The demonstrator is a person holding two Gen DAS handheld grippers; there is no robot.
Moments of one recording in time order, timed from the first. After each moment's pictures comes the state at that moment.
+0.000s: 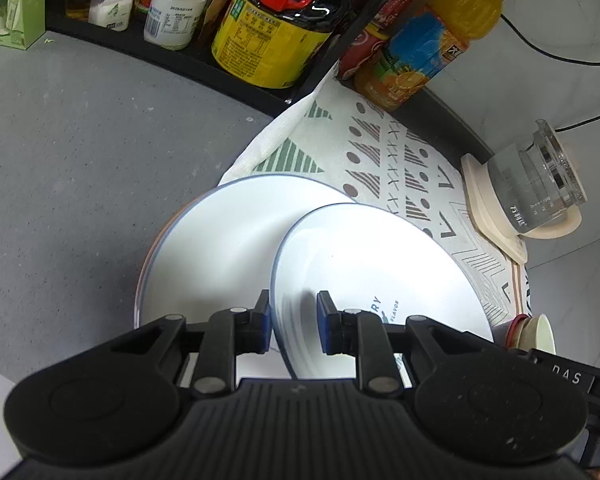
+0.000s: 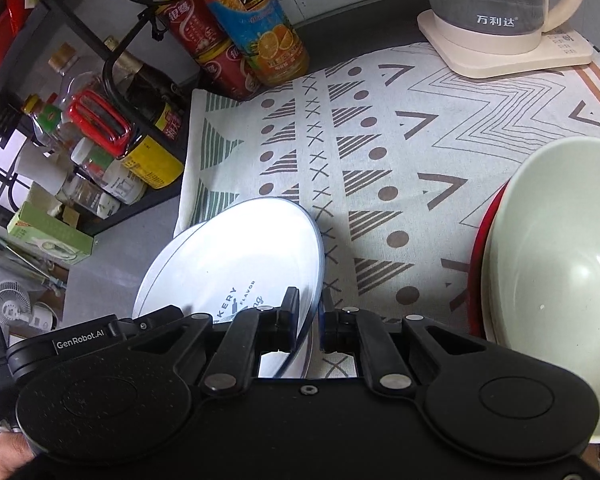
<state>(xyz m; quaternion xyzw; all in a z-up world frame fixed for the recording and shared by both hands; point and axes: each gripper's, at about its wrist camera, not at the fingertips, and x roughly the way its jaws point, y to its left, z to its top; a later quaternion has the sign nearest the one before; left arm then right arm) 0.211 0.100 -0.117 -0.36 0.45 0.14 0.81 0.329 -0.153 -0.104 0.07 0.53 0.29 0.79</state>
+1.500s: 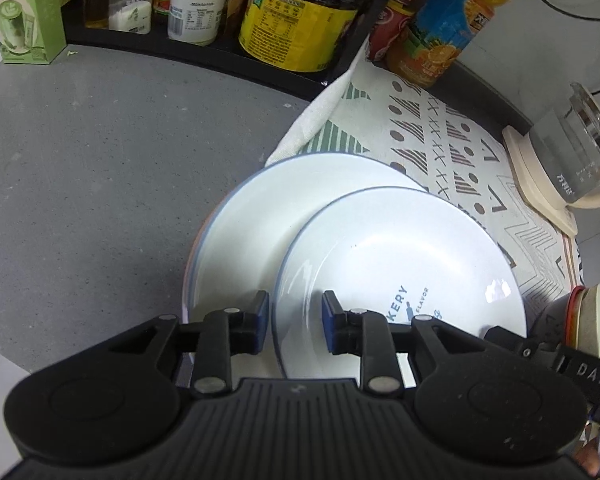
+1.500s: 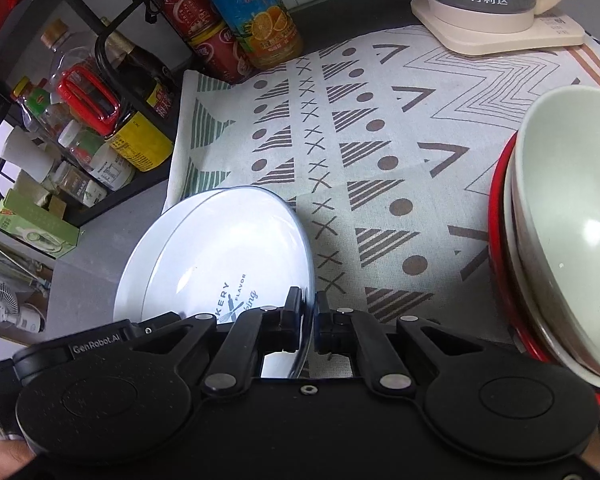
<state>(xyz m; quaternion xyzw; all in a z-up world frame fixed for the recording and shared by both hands) 0.208 0.095 -0.124 -0.29 0.48 0.18 0.80 0.308 -0.143 -0.119 0.07 0.53 0.27 0.80</state>
